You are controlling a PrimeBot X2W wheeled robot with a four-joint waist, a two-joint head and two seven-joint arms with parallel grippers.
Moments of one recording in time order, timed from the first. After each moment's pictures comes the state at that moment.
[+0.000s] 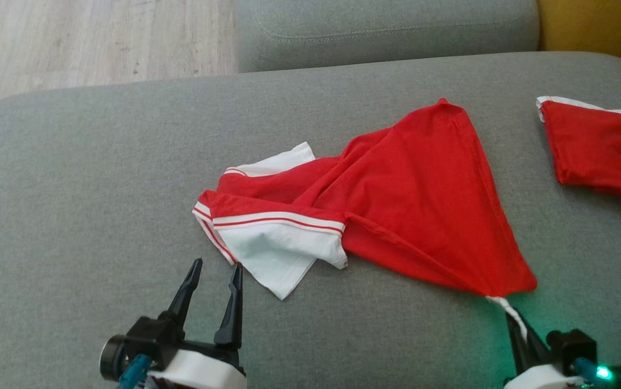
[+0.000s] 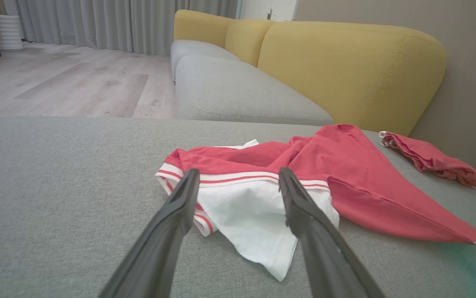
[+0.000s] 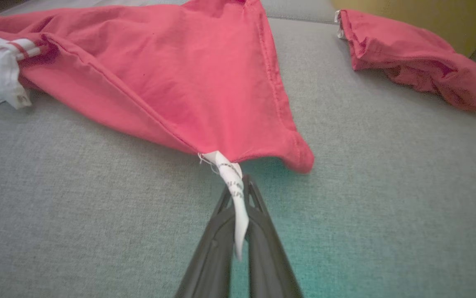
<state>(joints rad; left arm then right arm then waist) -0.08 0.32 -0.66 0.11 -0.60 0.25 -0.23 0.14 -0.04 -0.04 0.33 -0.06 0.12 -0.11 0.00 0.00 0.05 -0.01</state>
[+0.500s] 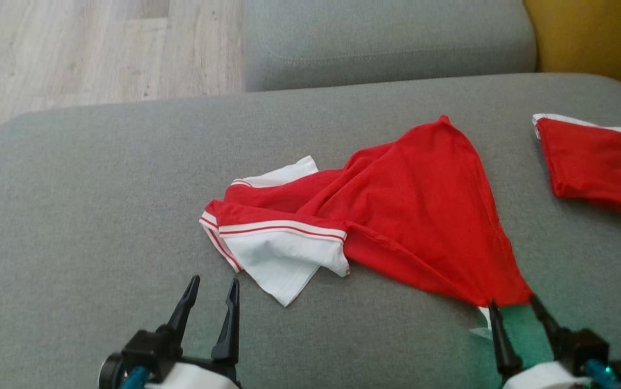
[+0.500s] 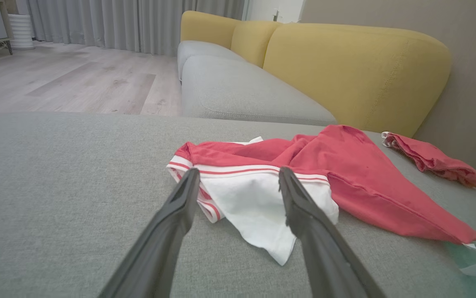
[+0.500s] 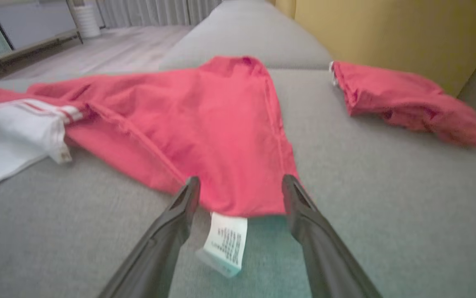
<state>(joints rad) -0.04 0.33 -0.66 0.12 -0.63 0.25 -0.23 0.15 -0.04 -0.01 0.30 0.00 0.12 -0.17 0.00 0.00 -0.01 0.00</state>
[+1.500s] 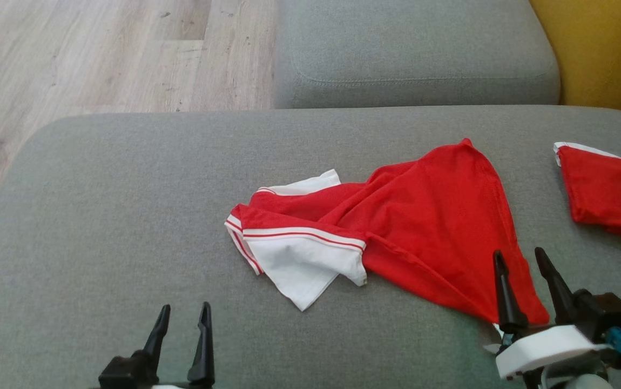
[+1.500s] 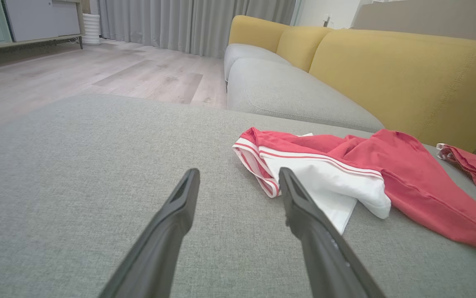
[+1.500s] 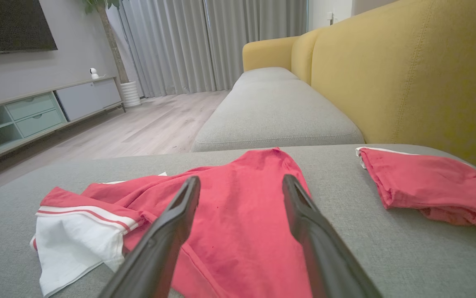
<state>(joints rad) 0.06 0.31 -0.57 0.16 -0.64 0.26 -0.25 0.09 -0.04 0.00 0.14 0.14 0.12 -0.12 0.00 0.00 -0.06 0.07</state>
